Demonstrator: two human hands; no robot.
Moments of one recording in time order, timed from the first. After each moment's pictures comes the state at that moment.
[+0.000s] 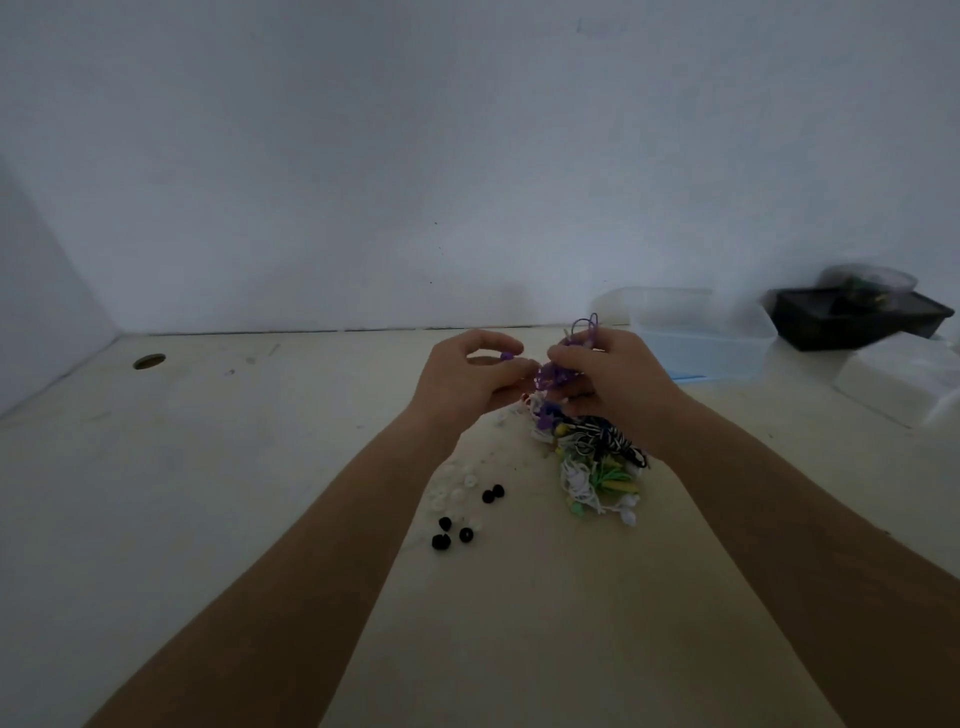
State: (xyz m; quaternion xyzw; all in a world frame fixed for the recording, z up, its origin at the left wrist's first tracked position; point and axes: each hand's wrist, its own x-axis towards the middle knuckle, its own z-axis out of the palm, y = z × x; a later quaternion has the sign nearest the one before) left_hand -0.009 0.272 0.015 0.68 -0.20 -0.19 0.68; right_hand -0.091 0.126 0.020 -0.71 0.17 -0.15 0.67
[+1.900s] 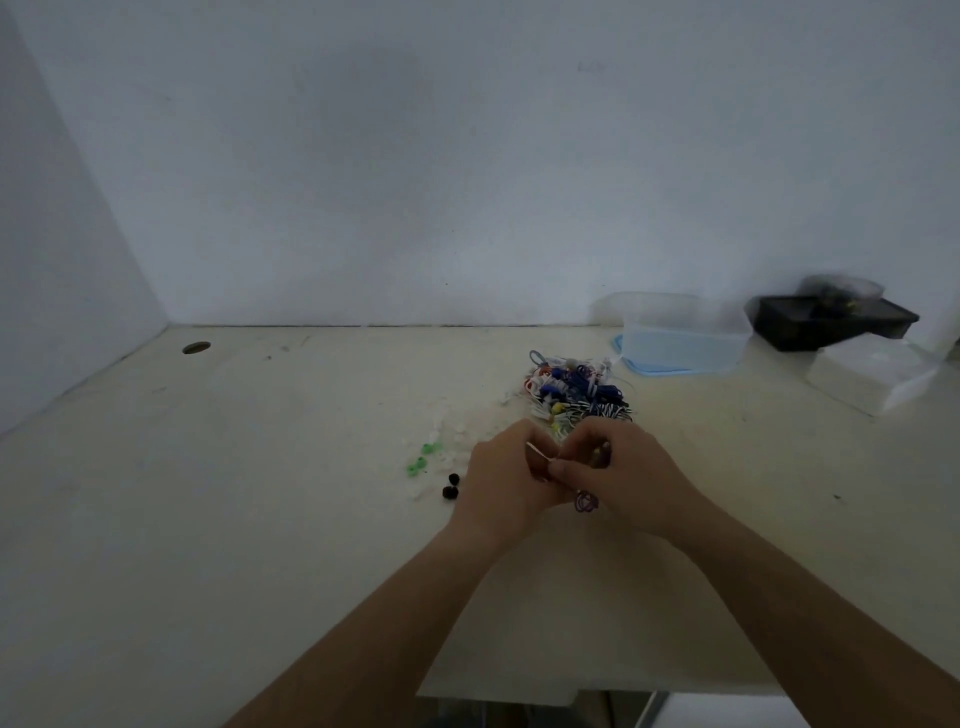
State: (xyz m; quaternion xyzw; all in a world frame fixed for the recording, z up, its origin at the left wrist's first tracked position) left_hand -0.116 0.299 -0.044 0.82 -0.29 -0.06 0.48; right_hand -0.183 0.154 -0.038 -0.91 0.10 -0.17 0.37
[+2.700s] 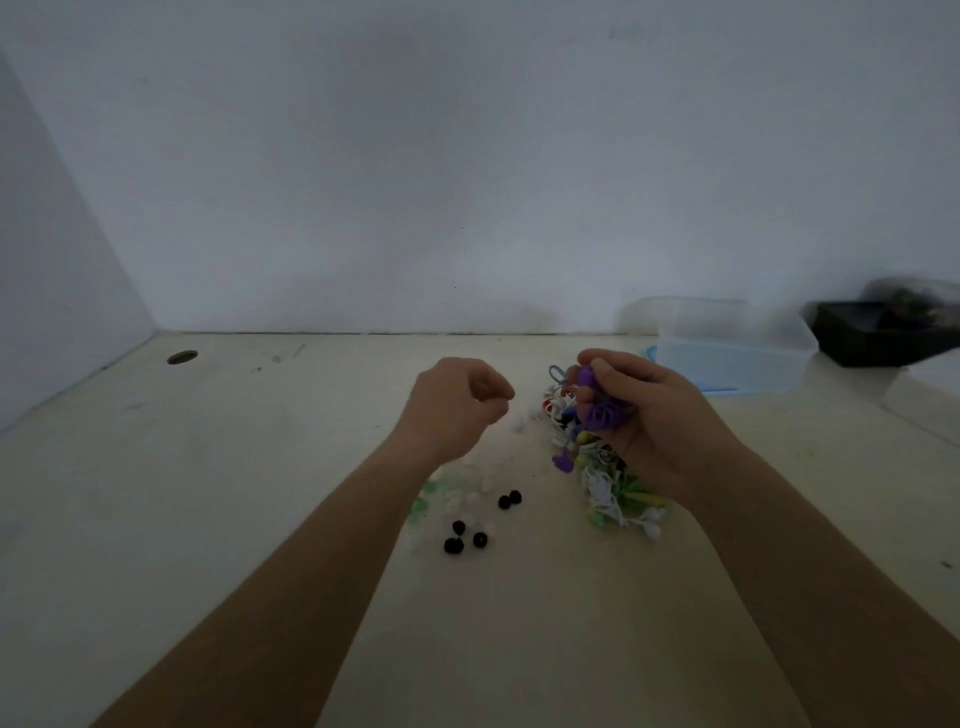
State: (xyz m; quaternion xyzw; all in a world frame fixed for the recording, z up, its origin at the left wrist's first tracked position) left_hand 0.010 0.292 -0.004 0.88 -0.28 0.00 0.38; right_hand -0.102 0.125 -0.001 -0.48 0.10 -0.16 0.86
